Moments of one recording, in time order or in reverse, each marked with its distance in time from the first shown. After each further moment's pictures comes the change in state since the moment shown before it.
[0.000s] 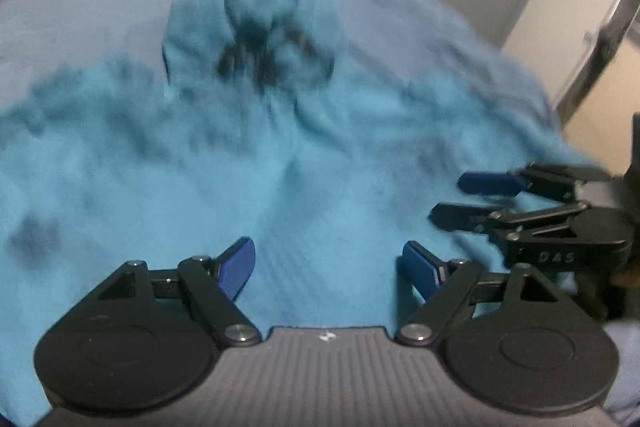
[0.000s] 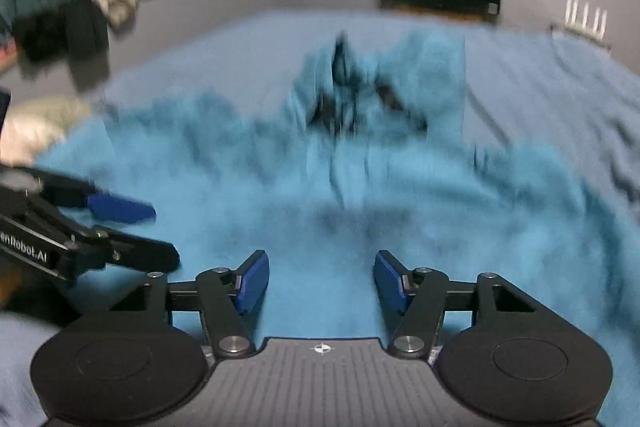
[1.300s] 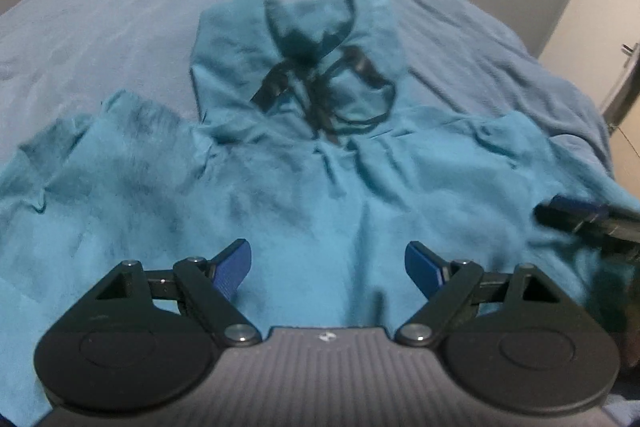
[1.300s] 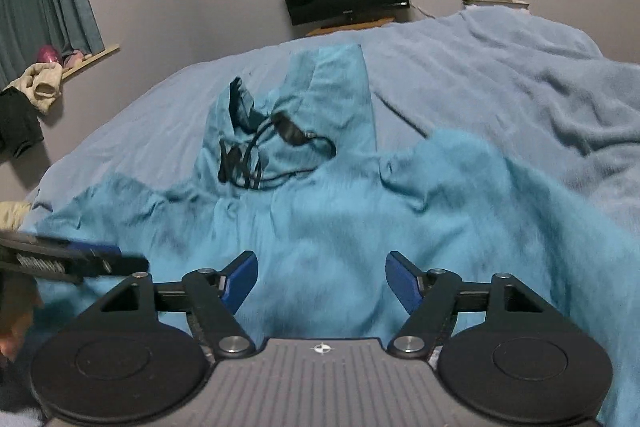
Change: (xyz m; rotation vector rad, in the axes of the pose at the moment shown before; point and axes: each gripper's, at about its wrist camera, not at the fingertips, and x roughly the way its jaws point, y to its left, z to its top) left arm 0.051 0.035 0.066 -0.042 -0.027 0.103; right arm -0.005 -0.066 0.014 0.255 -0.170 -0.107
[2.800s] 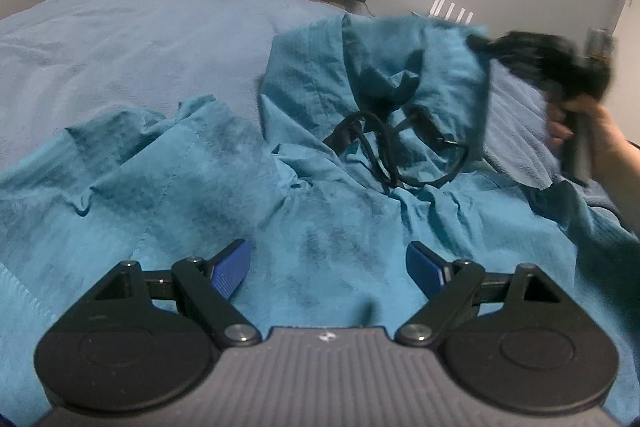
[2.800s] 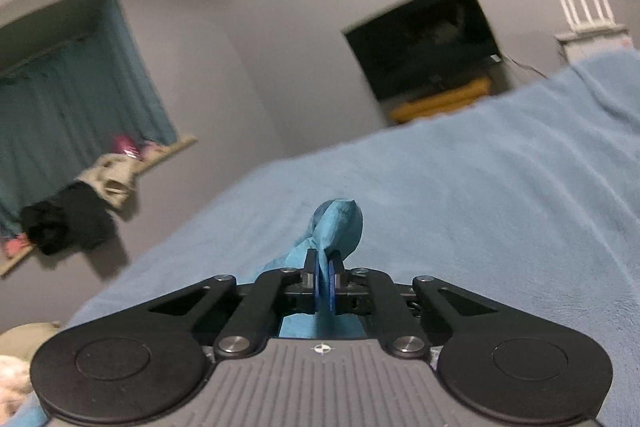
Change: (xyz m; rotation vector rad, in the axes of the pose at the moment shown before) left arm -0.009 0.049 -0.017 -0.126 -0.192 0.039; right arm 0.227 -0.076 0.221 0.028 -0.230 0.403
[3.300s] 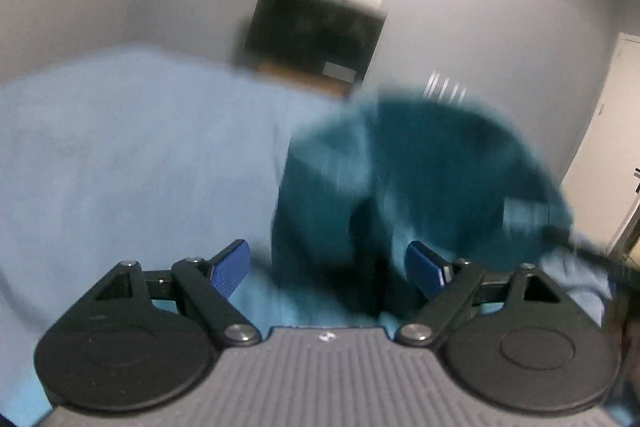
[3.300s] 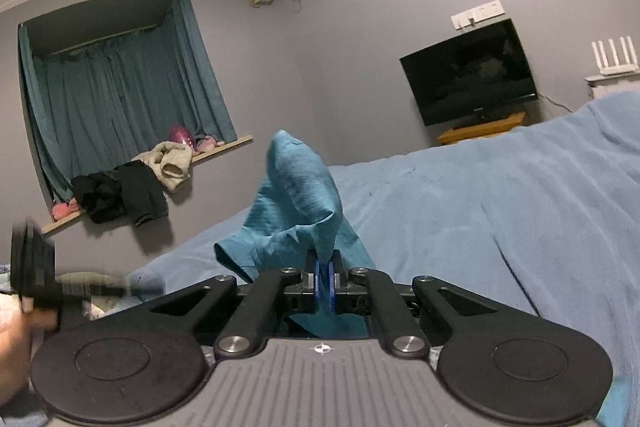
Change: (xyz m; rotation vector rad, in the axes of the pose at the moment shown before) left arm -0.058 0.001 0.081 0.022 -0.267 -0.001; right arm -0.168 0.077 -0.079 -0.104 -0.052 0.087
